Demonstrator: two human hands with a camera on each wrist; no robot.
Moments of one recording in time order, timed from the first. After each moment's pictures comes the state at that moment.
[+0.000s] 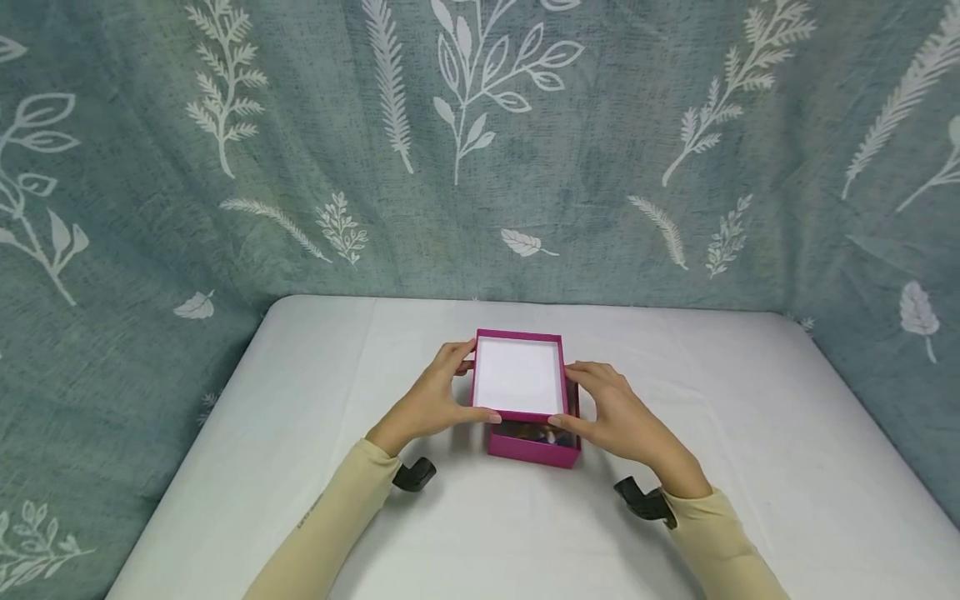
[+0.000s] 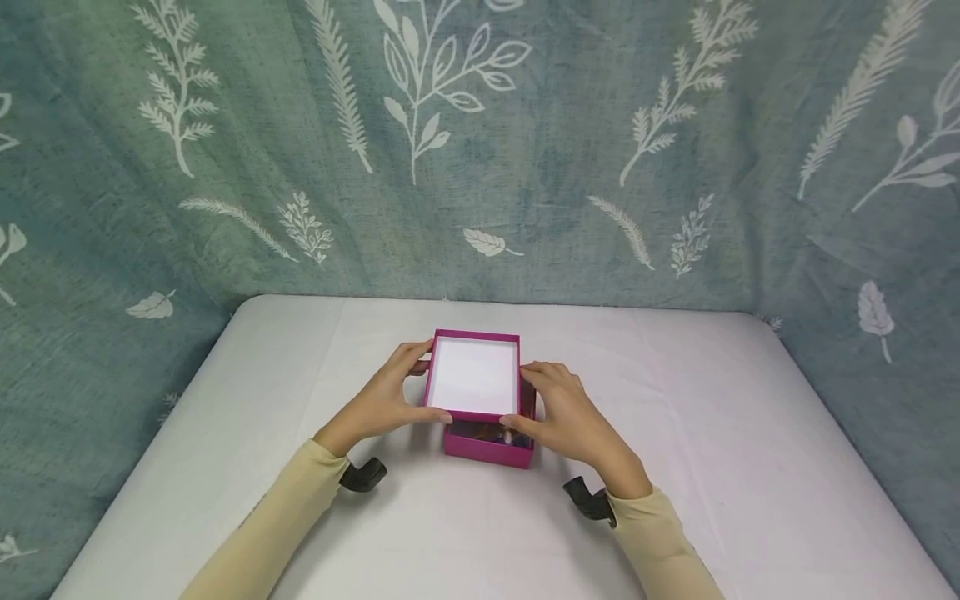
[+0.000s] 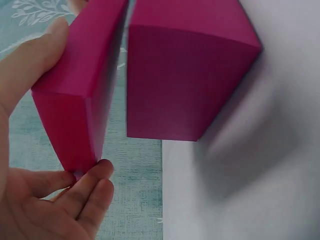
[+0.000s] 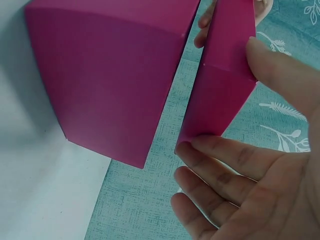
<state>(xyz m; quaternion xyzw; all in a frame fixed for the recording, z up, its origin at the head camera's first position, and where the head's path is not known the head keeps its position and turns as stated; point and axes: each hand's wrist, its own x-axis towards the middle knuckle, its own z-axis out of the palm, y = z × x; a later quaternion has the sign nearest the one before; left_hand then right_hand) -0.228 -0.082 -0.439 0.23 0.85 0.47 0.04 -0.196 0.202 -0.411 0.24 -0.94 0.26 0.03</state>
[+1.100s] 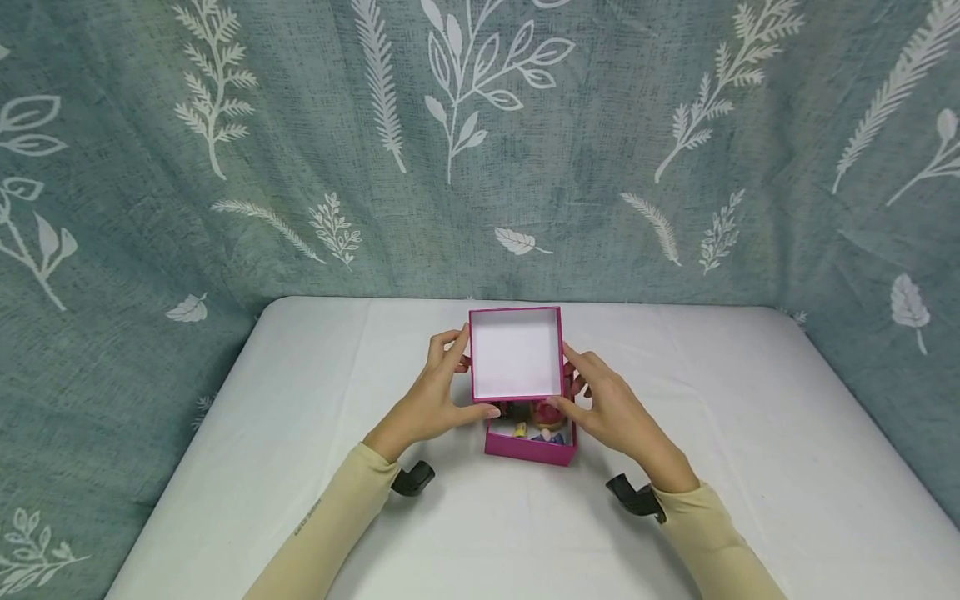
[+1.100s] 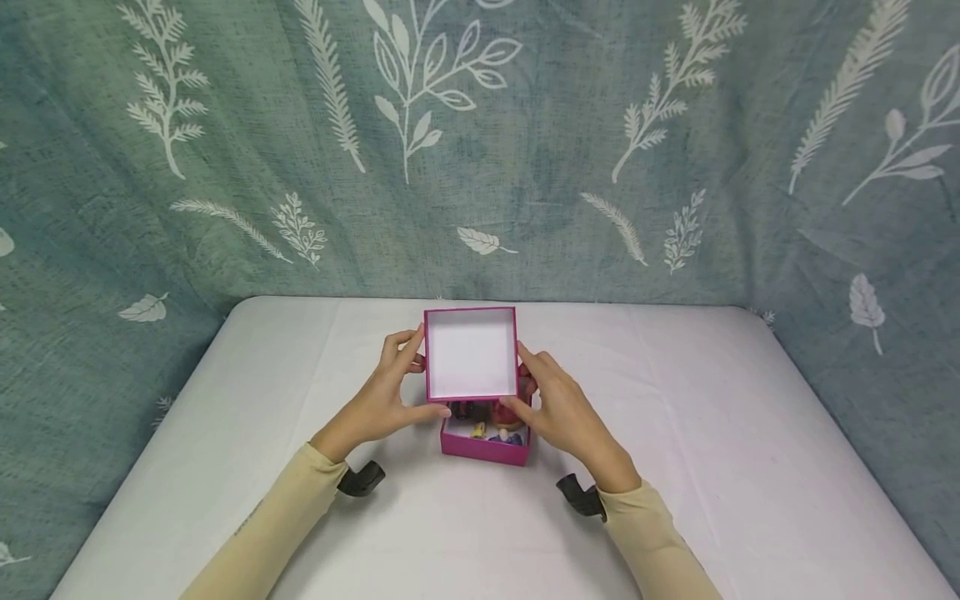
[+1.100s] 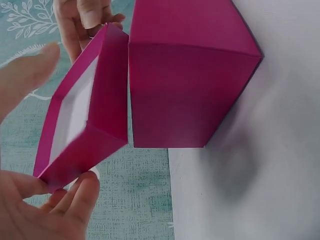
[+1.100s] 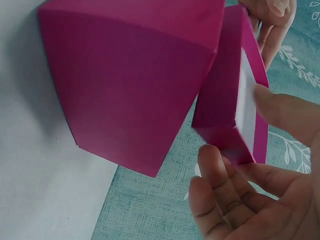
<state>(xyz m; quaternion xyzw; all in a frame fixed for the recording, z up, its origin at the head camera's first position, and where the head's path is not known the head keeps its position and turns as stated) -0.221 -0.077 -0.436 0.28 0.83 0.48 -0.03 -0.203 0.198 -0.415 0.25 -0.92 0.30 0.09</state>
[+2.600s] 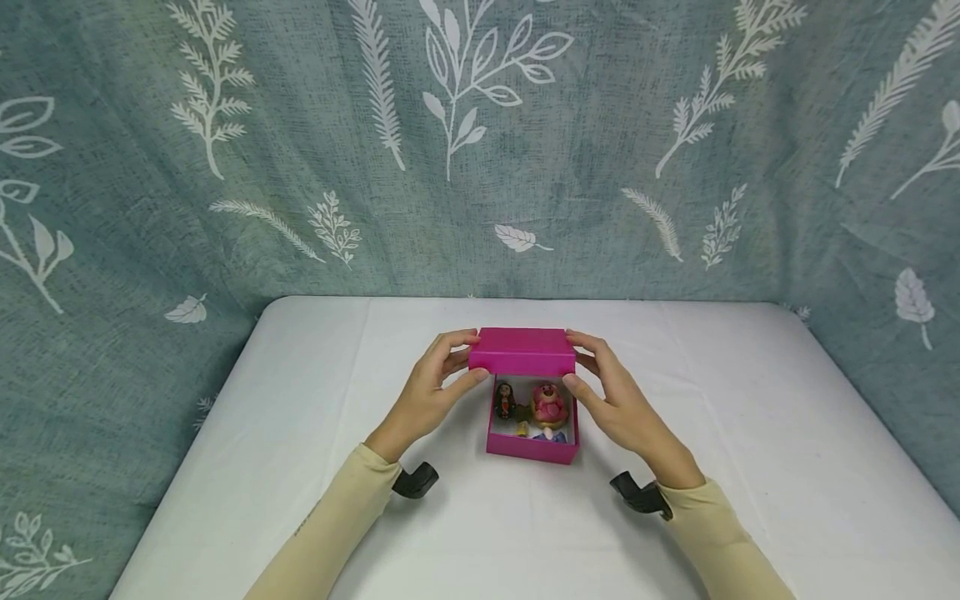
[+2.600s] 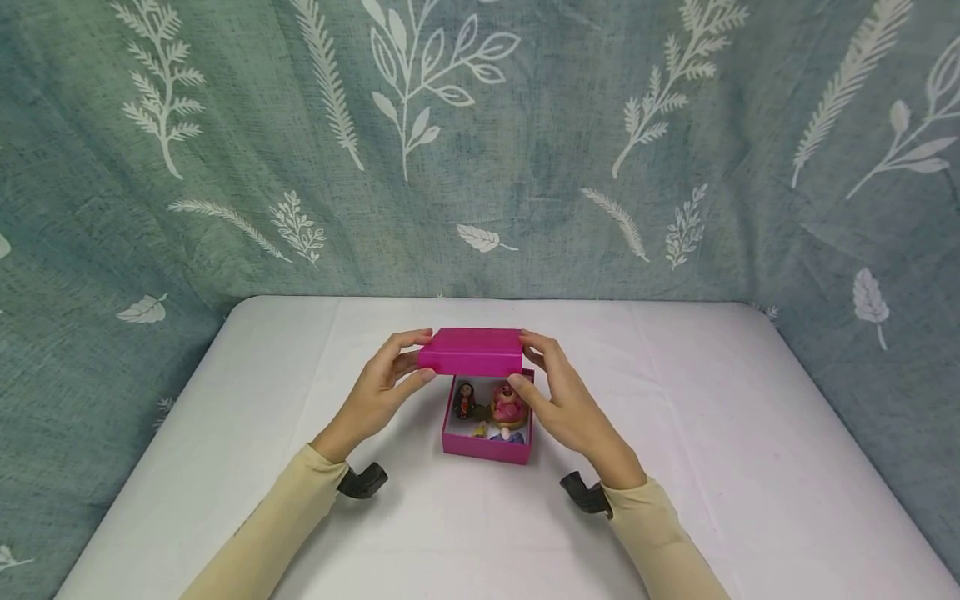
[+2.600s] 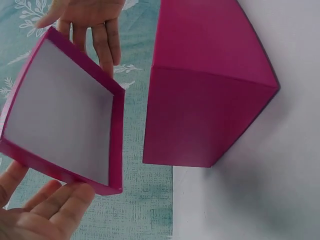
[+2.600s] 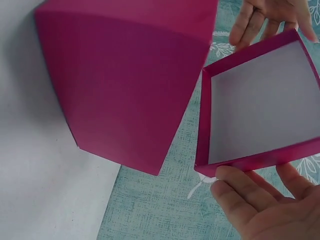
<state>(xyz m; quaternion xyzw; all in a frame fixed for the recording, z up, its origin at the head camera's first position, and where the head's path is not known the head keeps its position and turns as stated) -0.220 -0.075 -0.430 0.28 0.75 0.60 -0.06 -0.201 0.203 -0.415 0.26 -0.85 0.45 0.07</state>
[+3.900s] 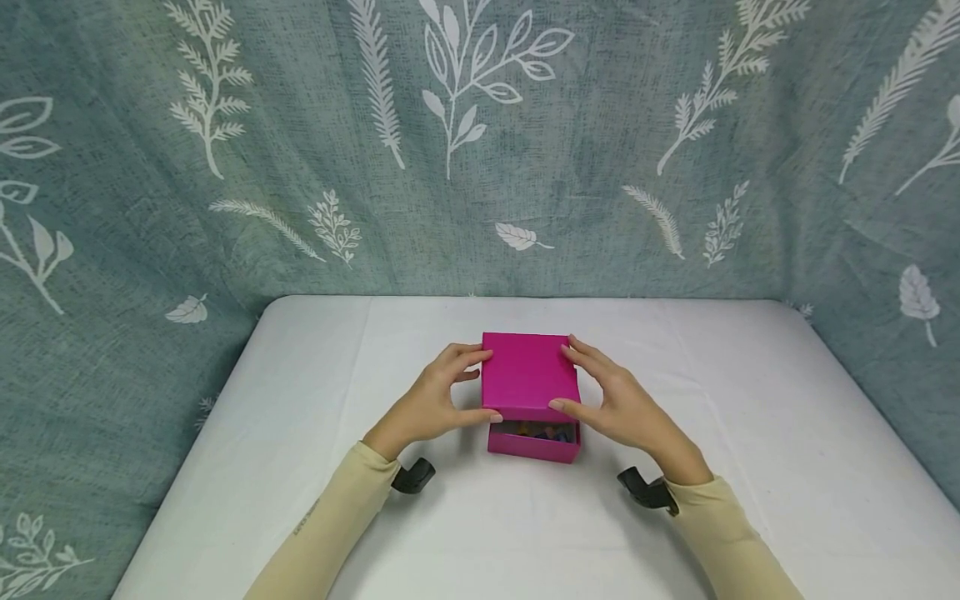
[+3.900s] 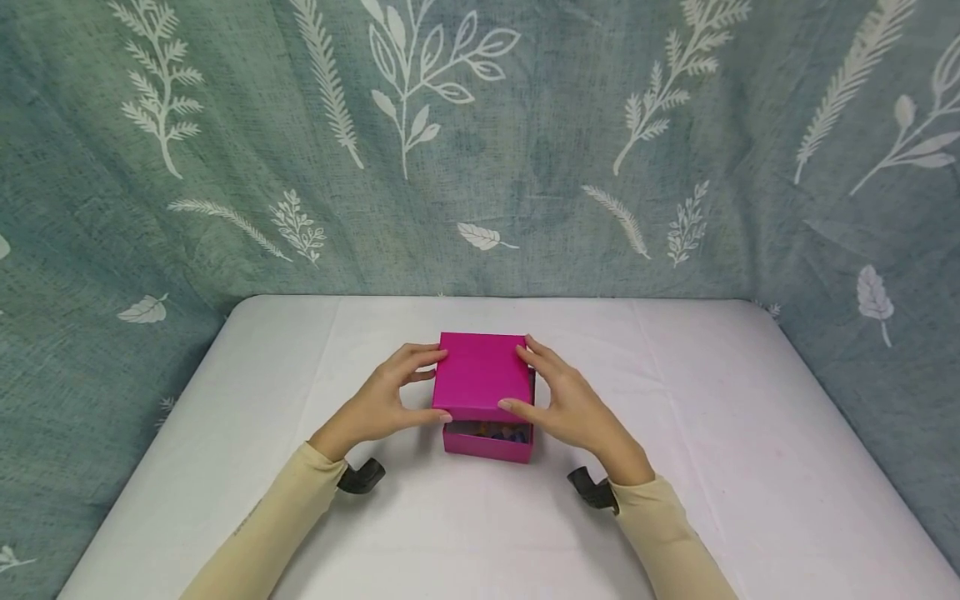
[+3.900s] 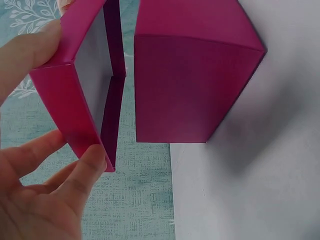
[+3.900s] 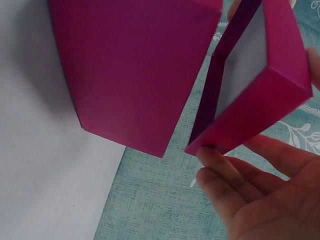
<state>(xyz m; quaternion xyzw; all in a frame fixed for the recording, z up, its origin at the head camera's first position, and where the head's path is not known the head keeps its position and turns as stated) -0.224 -0.081 -0.437 0.34 0.81 0.48 0.00 -0.204 0.209 -0.413 0.25 -0.91 0.33 0.03</state>
